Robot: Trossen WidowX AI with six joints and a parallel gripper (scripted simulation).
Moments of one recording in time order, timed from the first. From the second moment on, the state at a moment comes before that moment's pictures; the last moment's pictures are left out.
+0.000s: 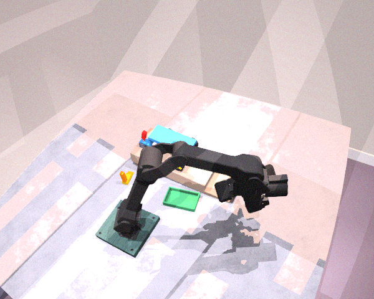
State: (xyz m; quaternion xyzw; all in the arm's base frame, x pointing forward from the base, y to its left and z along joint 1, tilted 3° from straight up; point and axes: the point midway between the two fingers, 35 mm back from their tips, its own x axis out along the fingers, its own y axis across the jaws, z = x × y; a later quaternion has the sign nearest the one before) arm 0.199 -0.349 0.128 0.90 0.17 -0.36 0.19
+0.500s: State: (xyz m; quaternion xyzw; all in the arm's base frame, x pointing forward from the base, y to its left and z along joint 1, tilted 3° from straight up) arm 0.248 -0.302 0.144 0.78 0.30 -0.34 0.44
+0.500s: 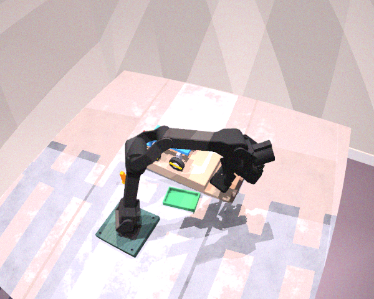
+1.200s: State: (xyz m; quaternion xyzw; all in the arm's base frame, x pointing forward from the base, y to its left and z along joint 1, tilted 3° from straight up) arm 0.303 -0.221 0.170 0.47 0.44 -0.21 0.74
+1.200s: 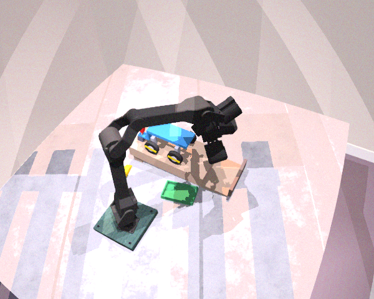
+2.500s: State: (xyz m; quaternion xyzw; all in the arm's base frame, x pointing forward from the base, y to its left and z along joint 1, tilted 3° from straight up) arm 0.309 0.013 0.209 -0.20 0.49 0.24 0.82
